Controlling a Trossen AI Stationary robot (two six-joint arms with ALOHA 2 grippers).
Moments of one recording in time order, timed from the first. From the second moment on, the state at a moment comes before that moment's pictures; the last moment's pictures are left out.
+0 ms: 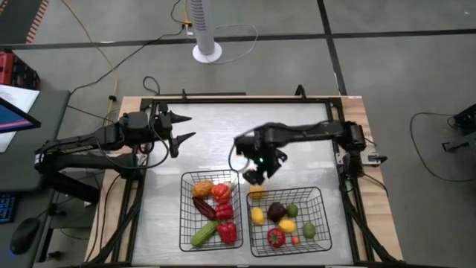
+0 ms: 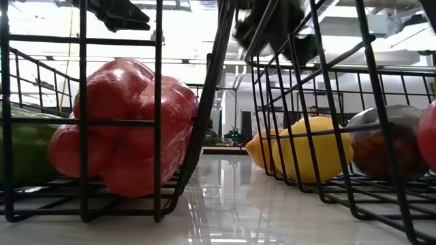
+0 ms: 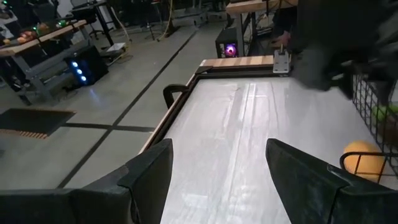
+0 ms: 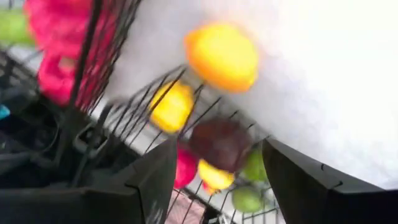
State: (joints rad) left arm 0.22 0.70 0.74 -0.29 -0.16 0.15; right arm 0.00 1.94 1.78 -1.33 -0.45 0.83
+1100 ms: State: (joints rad) left arm 0.22 0.61 0.74 -0.32 -0.21 0.22; right arm -0.07 2.31 1.95 -1.43 -0.59 0.34
